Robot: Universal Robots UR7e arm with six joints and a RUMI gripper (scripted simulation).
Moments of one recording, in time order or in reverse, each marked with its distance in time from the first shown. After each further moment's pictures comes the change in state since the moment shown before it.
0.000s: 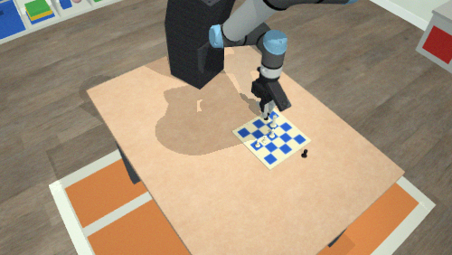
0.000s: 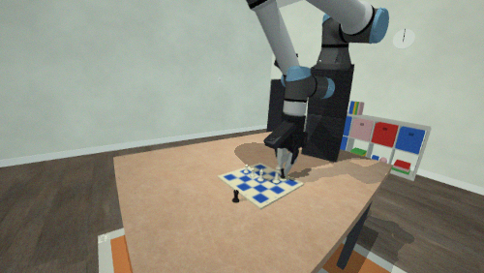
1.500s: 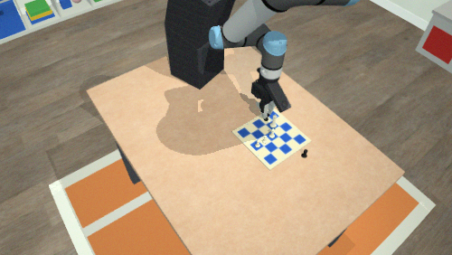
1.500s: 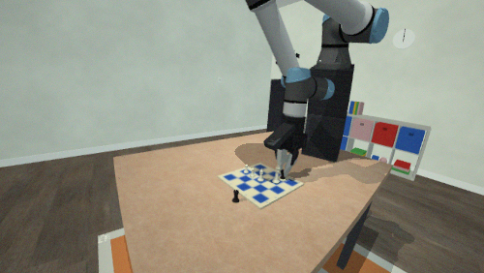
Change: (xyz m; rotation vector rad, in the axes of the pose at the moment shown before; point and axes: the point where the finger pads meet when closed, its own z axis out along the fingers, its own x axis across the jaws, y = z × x) arm 0.000 0.000 0.004 0.000 0.000 0.000
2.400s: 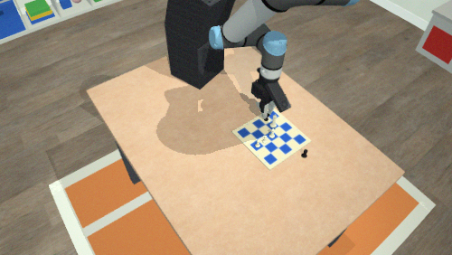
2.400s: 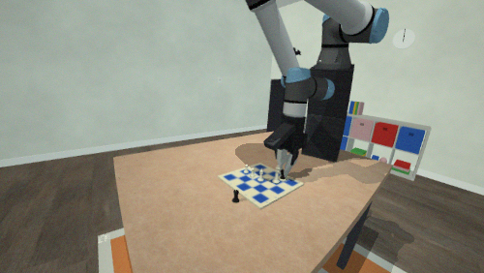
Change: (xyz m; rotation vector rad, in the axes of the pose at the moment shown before) arm 0.000 0.000 0.000 0.000 0.000 0.000
